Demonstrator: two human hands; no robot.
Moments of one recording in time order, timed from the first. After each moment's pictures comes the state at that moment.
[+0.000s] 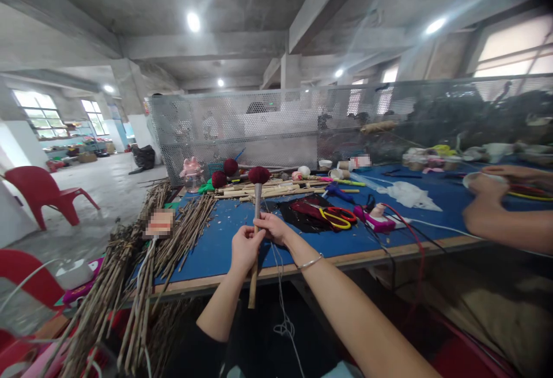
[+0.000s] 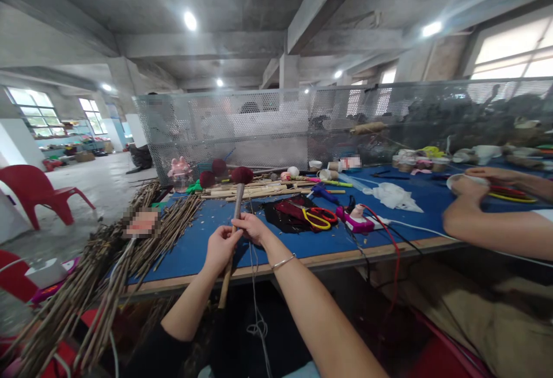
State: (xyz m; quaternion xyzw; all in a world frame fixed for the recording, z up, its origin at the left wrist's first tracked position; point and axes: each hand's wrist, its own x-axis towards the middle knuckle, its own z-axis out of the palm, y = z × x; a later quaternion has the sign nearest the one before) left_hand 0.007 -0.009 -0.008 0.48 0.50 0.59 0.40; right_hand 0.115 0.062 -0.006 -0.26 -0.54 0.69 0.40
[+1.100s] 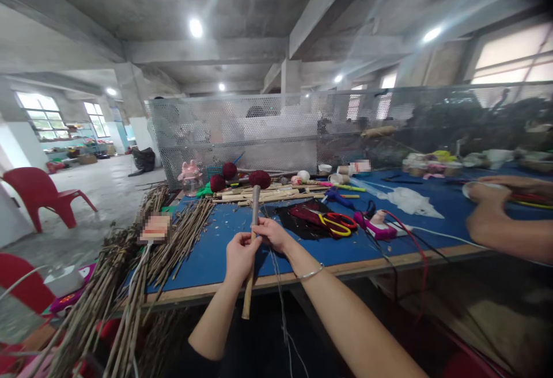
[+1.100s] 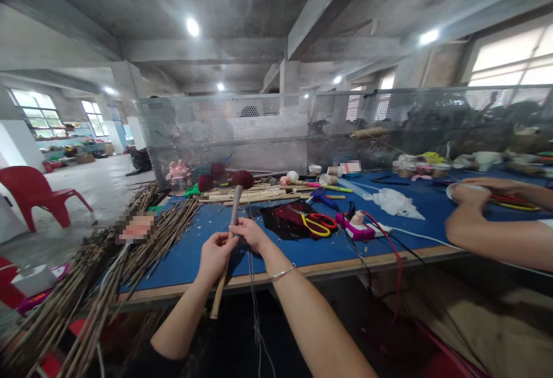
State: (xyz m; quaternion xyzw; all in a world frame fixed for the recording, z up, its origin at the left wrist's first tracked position) left_hand 0.004 -0.011 -0.009 0.50 0.51 0.60 0.36; right_hand 0.118 0.057 0.000 -0.25 -0.55 0.68 0.41
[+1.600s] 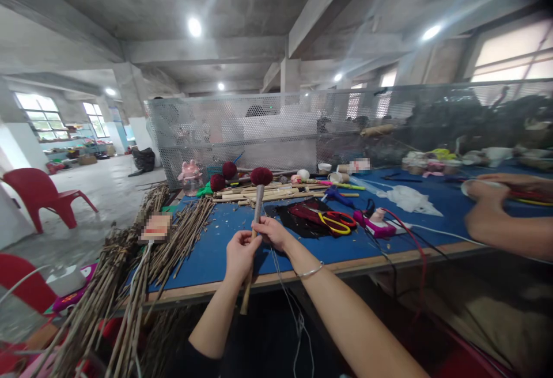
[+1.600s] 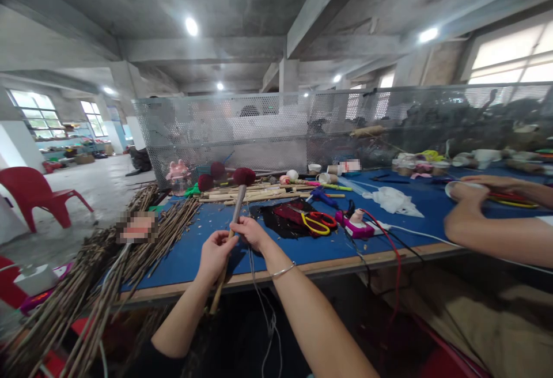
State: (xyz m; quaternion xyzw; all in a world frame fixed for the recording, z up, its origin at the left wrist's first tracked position) left_hand 0.005 -0.012 -0.009 0.47 0.47 0.63 0.41; right_hand 0.119 0.059 -0.003 -0.27 -0.56 0.66 0.41
